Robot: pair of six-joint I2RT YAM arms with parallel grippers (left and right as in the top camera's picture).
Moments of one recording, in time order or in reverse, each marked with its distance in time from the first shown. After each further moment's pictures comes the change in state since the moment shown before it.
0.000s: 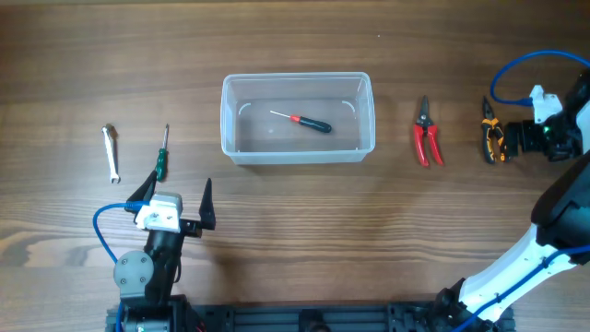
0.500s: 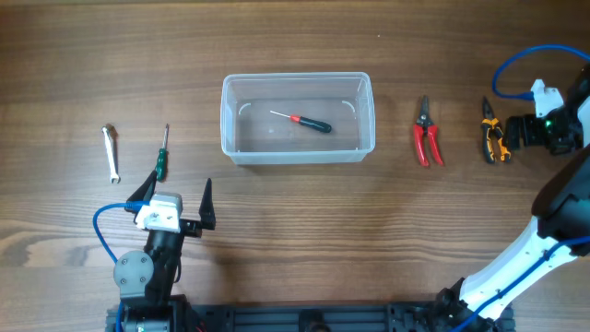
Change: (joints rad) left arm 0.000 0.000 0.000 0.000 0.000 0.000; right arm 0.001 0.074 0.105 -0.024 -0.015 -0.024
